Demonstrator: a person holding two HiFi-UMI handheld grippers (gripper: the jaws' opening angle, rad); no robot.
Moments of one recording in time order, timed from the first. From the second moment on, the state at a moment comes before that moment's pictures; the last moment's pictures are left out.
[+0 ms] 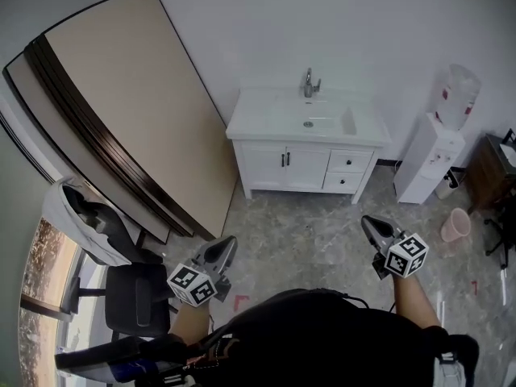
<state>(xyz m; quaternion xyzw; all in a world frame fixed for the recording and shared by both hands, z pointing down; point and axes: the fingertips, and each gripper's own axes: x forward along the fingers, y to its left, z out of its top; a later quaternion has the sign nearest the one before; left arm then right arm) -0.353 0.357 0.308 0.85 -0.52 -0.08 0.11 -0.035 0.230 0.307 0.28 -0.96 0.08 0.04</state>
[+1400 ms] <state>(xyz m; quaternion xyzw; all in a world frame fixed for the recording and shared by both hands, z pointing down) -0.249 0.037 0.301 0.89 -0.43 -0.06 0.12 0.069 -0.033 0.312 0.35 -0.93 0.09 0.04</state>
